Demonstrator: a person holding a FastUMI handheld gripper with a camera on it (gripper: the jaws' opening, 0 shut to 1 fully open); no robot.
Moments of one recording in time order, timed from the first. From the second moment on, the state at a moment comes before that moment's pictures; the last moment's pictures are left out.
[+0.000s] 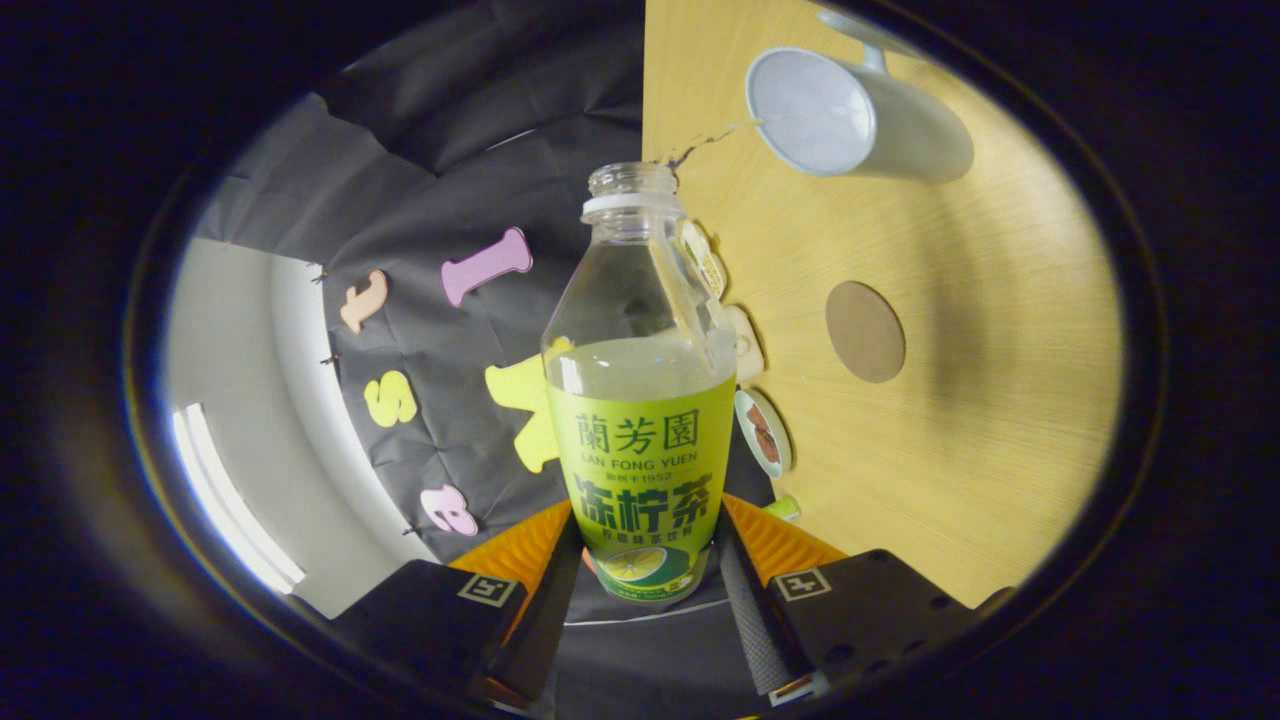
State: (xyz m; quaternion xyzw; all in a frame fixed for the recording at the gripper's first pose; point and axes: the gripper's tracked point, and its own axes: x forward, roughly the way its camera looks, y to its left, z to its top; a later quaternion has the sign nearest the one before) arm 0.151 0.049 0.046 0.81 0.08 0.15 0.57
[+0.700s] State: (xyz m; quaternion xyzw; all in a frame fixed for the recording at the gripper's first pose) arm 0.154 0.048 0.061 0.83 0.08 0.16 0.52
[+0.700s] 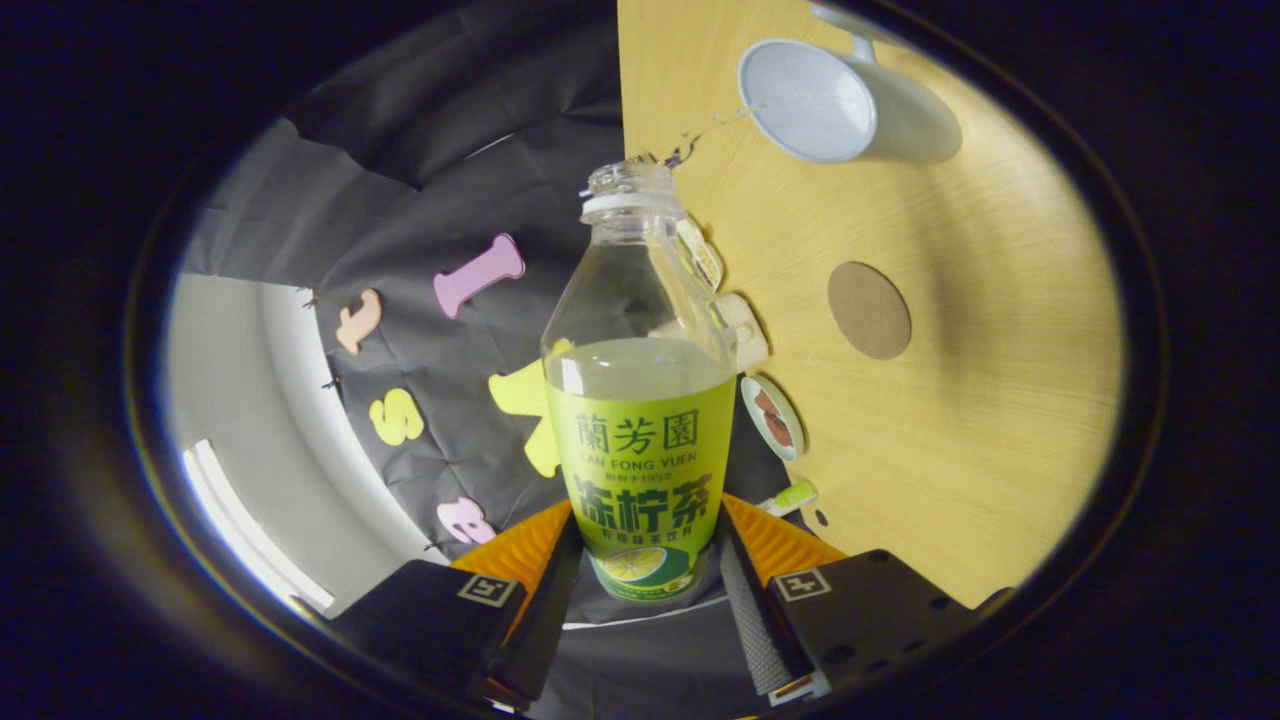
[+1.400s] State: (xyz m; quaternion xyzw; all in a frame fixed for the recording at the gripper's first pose) arm 0.154 0.044 0.085 0.85 0.08 0.17 0.49
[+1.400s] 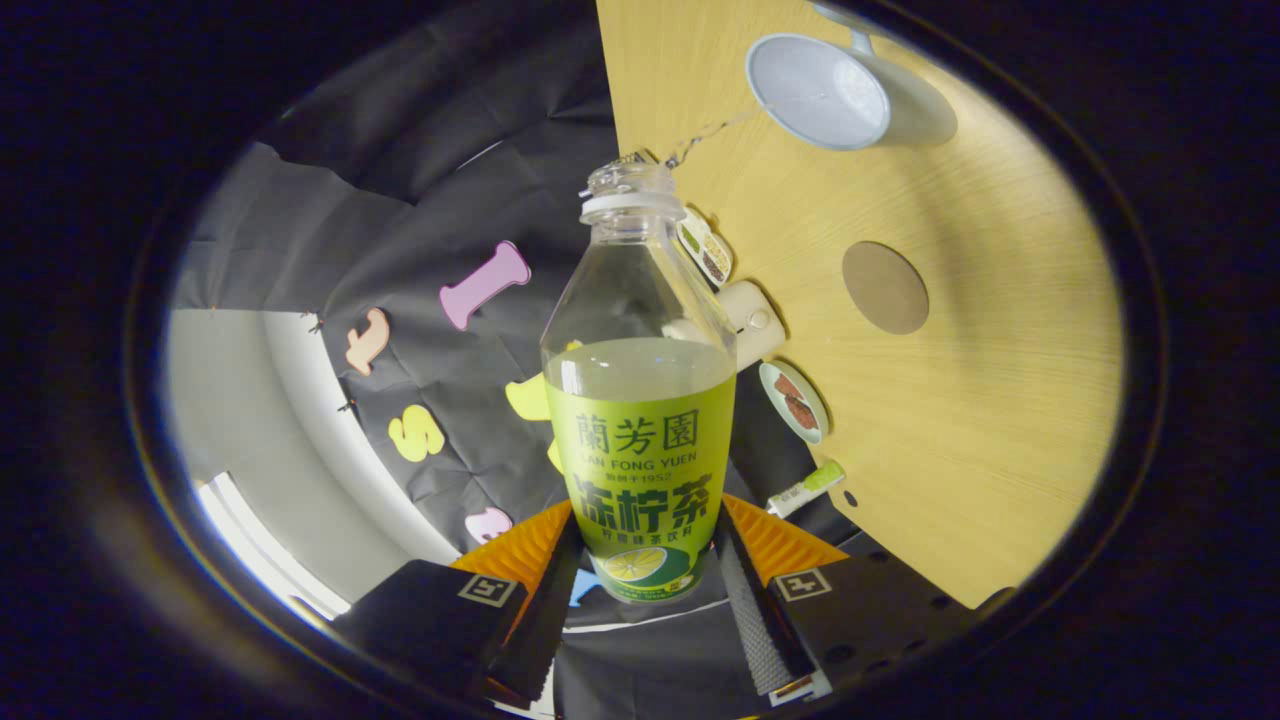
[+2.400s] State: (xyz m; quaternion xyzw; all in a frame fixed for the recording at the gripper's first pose) arm 0.147 0.018 0.120 0.88 0.05 0.19 0.43
